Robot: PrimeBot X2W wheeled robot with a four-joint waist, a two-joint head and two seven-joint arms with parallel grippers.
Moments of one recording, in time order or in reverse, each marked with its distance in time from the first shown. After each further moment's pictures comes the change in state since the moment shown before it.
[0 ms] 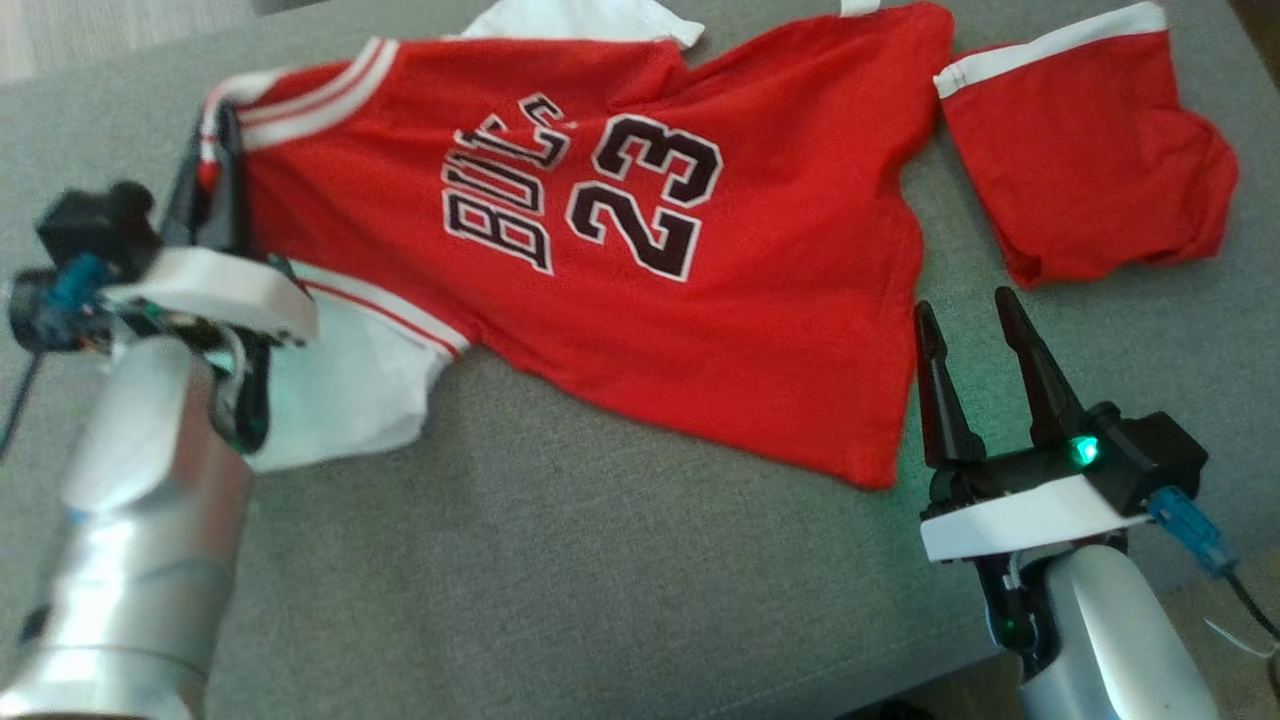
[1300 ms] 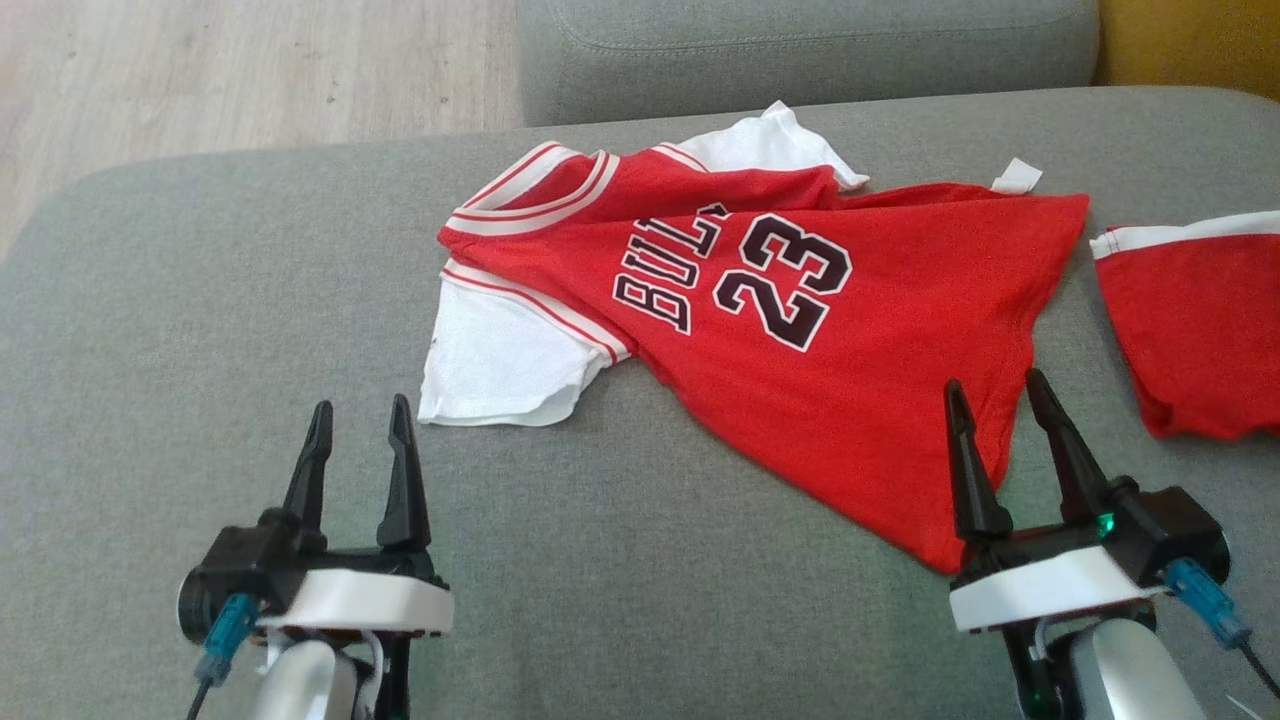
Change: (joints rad) left arm 0.606 -0.161 0.043 -0.447 0.059 0.017 -0.050; right arm 0.126 0.000 -0.058 -0.016 -0.047 0.000 0.000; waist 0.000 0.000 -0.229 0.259
